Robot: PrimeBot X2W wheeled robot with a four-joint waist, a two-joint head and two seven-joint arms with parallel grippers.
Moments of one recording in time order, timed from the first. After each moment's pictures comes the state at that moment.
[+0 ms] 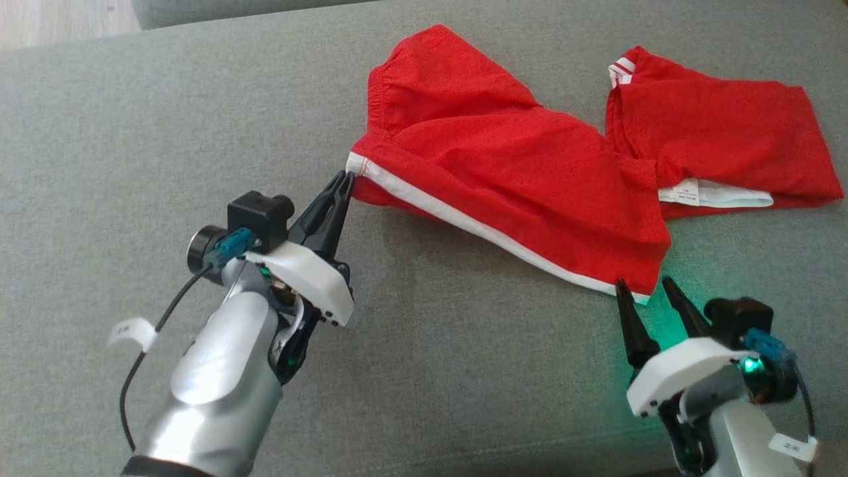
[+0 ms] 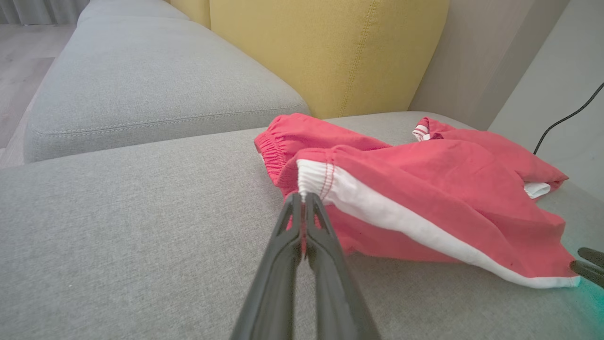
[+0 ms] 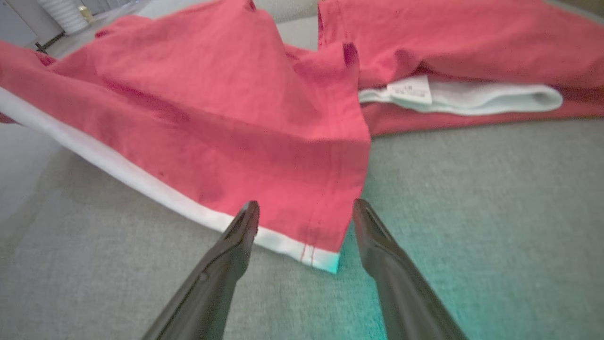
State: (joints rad) left arm -0.53 0.09 -0.49 0.62 -0.35 -0.11 -0.25; right arm -0.11 -0.04 0.03 0.37 0.18 0.13 0.01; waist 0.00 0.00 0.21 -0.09
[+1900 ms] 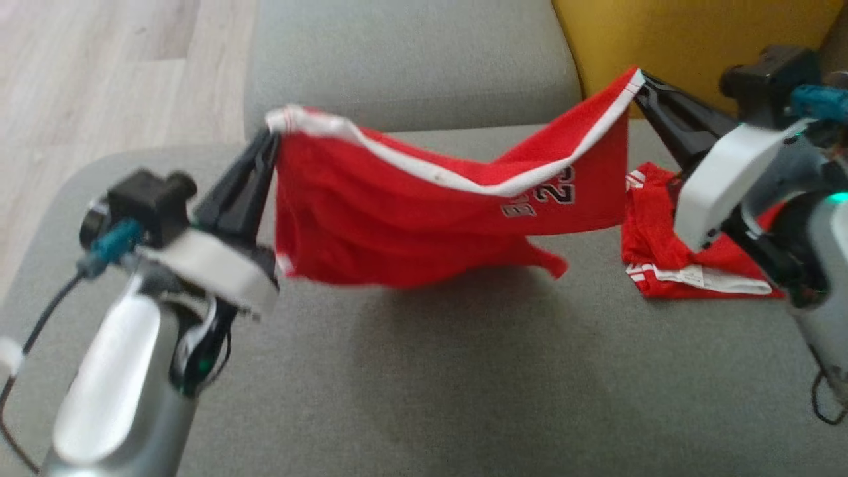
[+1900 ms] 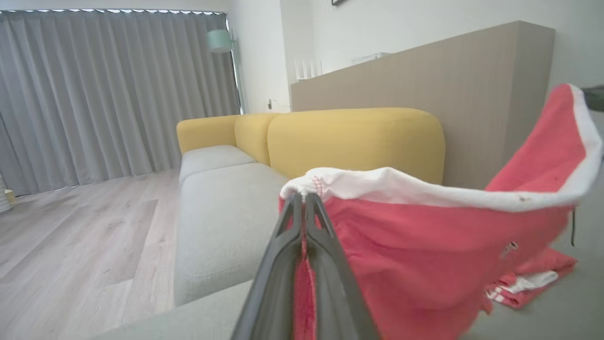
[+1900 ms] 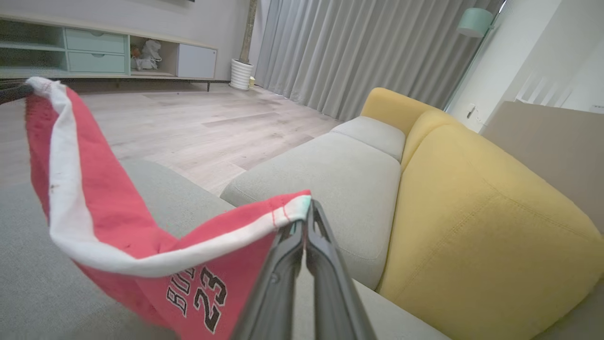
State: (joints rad) left arm -0.38 0.25 -0.31 0.11 -0.33 -0.12 -0.03; right arm -0.58 -0.49 0.44 -0.02 0.44 0.13 0.47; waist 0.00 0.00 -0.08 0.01
